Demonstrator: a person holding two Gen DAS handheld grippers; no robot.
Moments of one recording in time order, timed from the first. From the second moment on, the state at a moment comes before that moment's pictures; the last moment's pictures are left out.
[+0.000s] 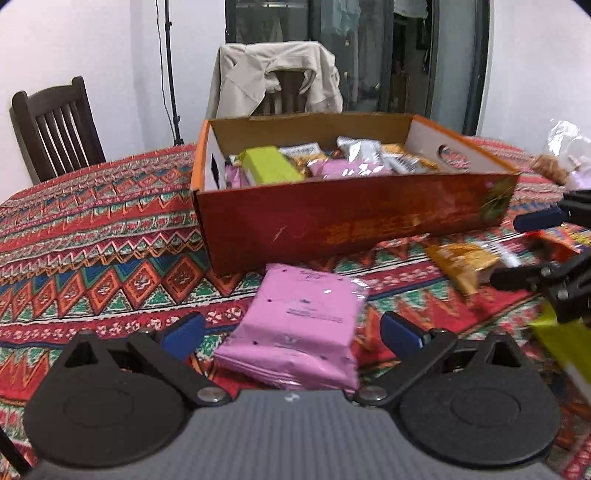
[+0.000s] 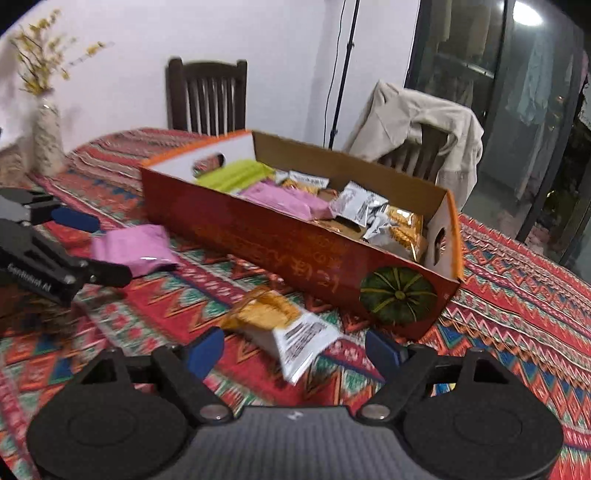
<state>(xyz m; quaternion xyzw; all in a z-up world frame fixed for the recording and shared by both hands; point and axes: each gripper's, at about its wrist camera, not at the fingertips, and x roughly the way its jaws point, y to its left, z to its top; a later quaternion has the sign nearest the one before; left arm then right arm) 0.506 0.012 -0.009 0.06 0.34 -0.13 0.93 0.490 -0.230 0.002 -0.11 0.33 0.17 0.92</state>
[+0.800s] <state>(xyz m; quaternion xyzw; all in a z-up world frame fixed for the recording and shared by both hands) 0.439 0.012 0.013 0.06 0.32 -0.12 0.94 0.499 -0.200 -0.007 -0.12 0.36 0.24 0.89</state>
